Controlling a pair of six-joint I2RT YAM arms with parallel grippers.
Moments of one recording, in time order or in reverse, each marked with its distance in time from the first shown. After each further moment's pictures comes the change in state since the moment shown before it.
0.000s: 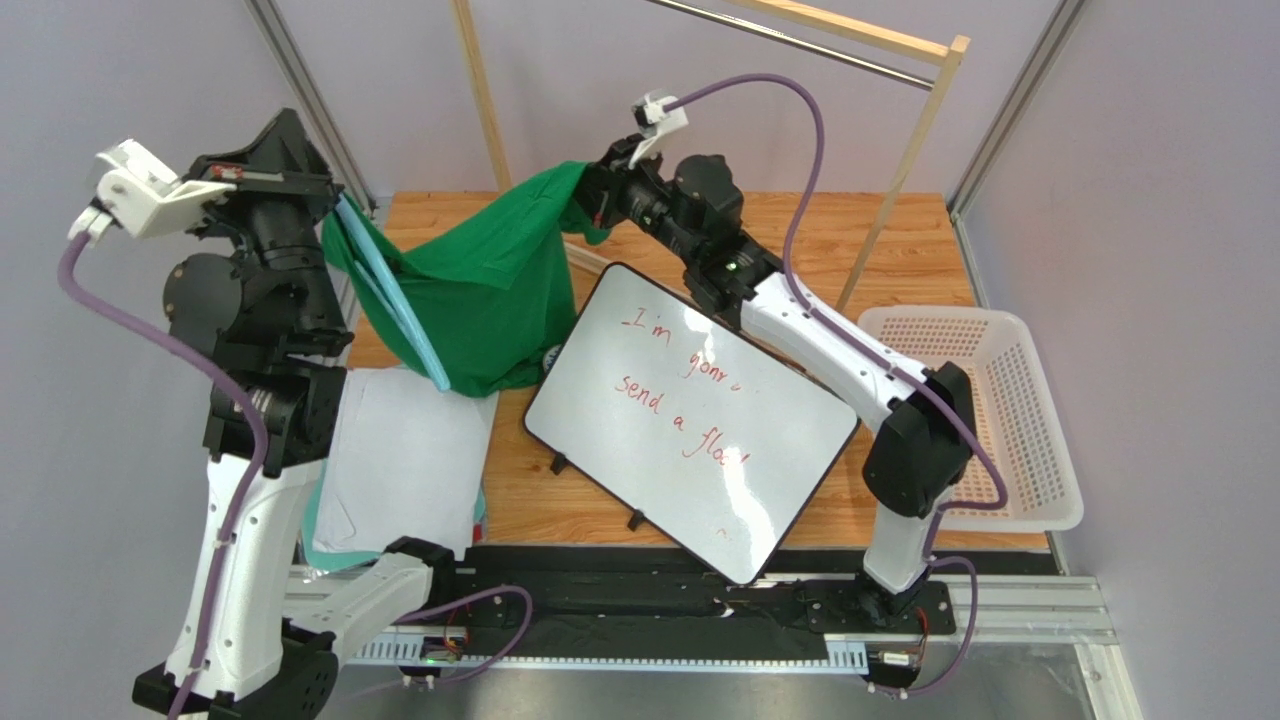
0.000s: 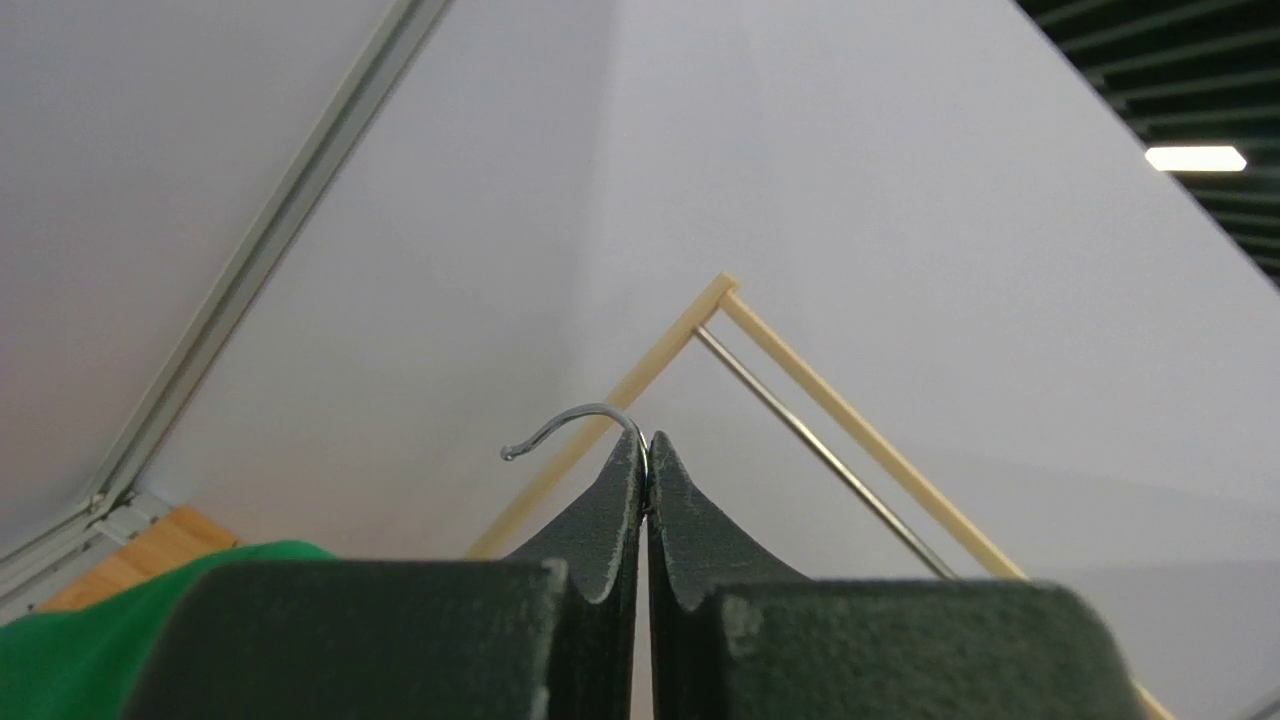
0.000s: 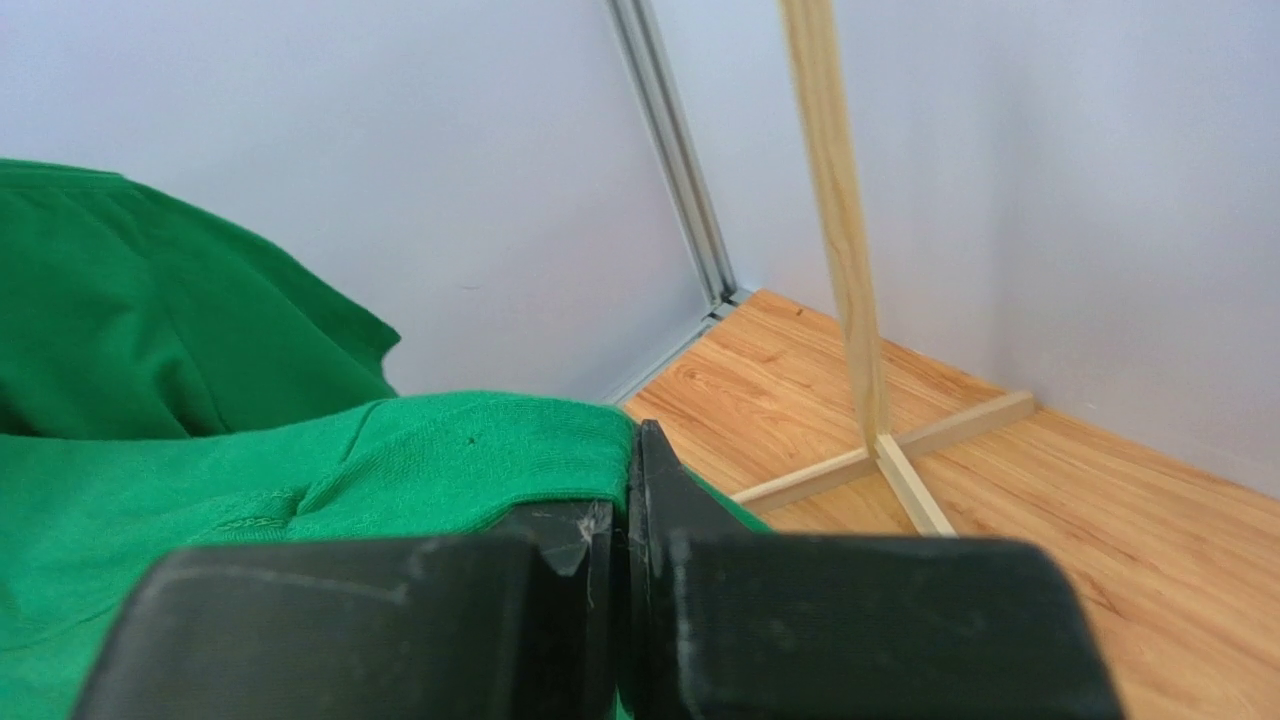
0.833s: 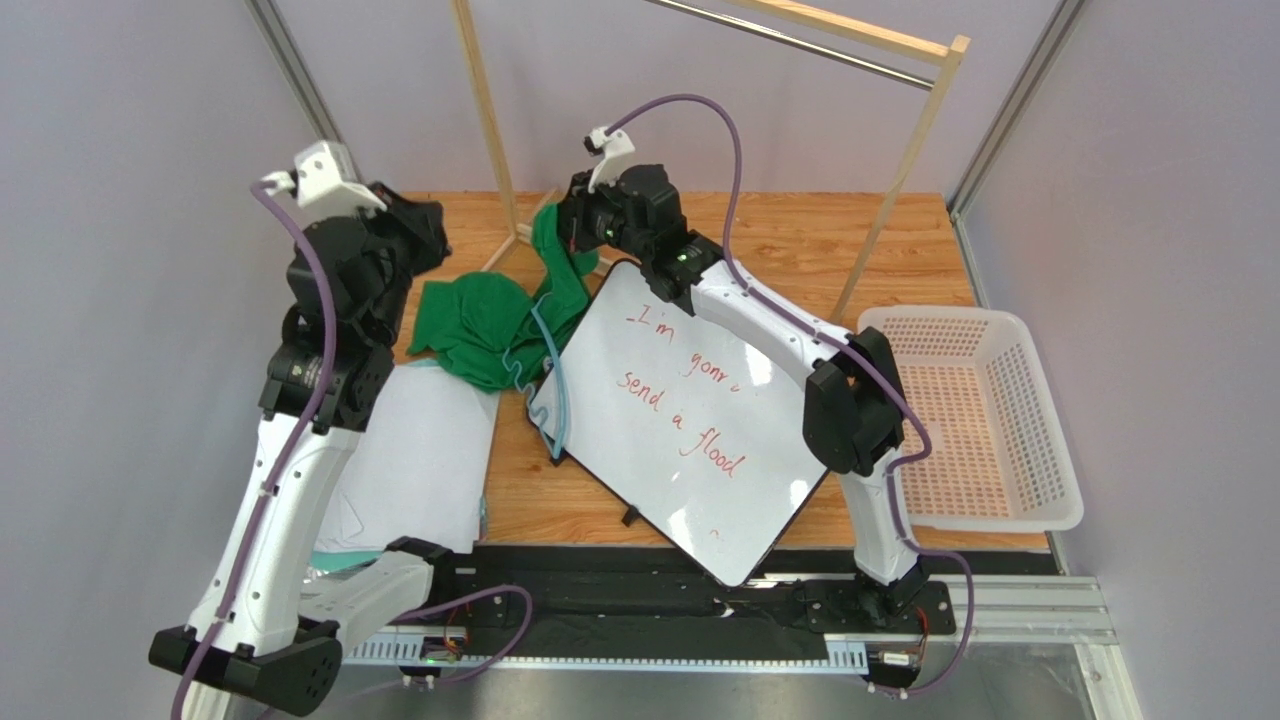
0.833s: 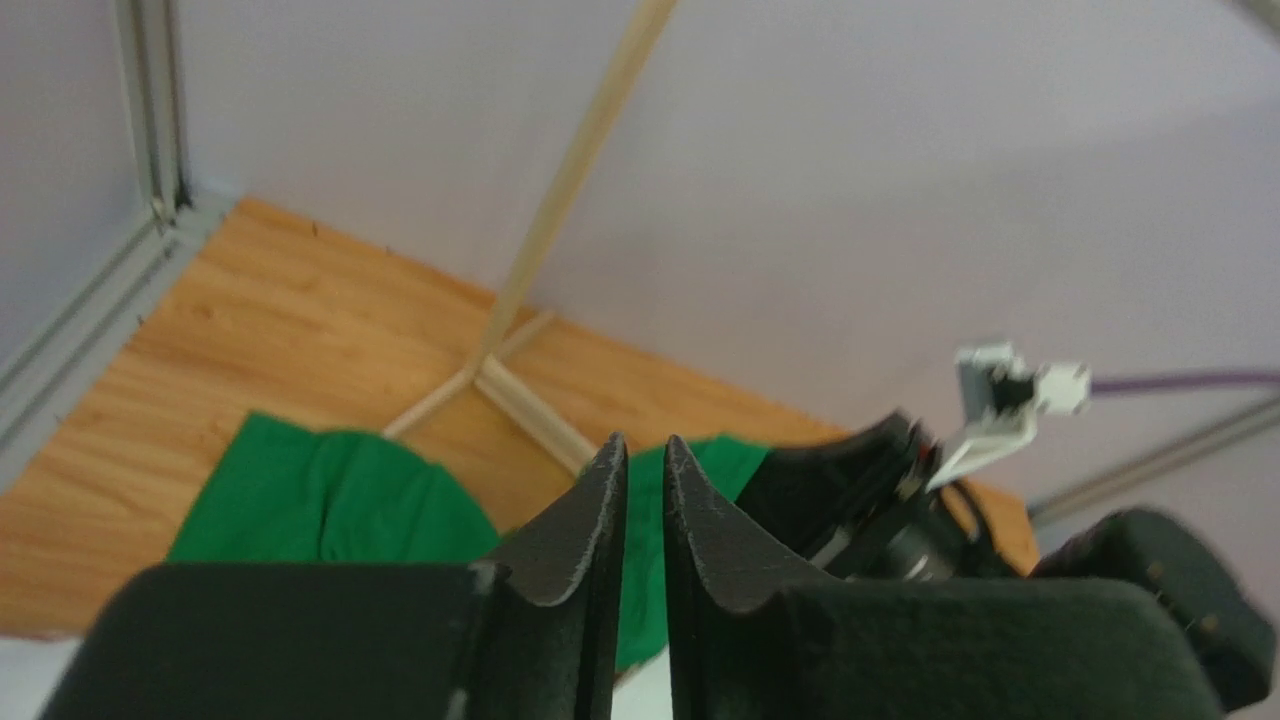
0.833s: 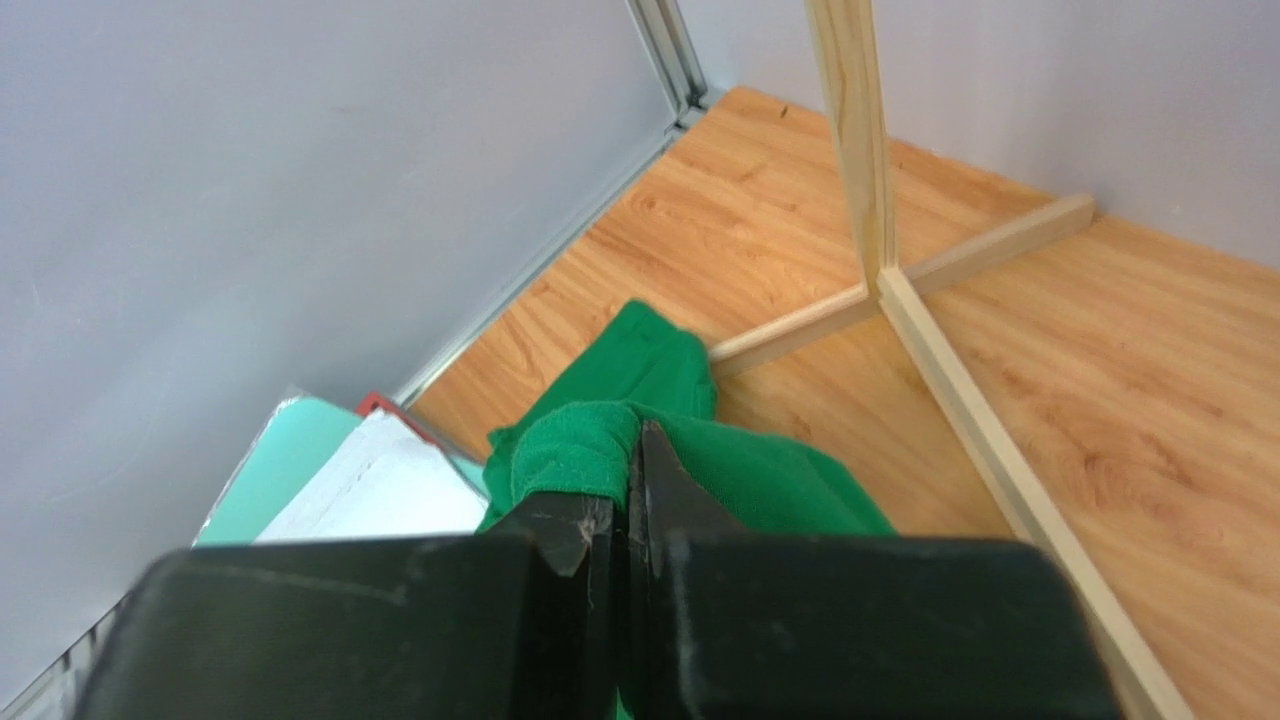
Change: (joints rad) left arm 0.007 0.077 -0.103 -0.331 0.277 0.007; right arm 0.000 0.323 0.248 -0.174 -0.055 -0.001
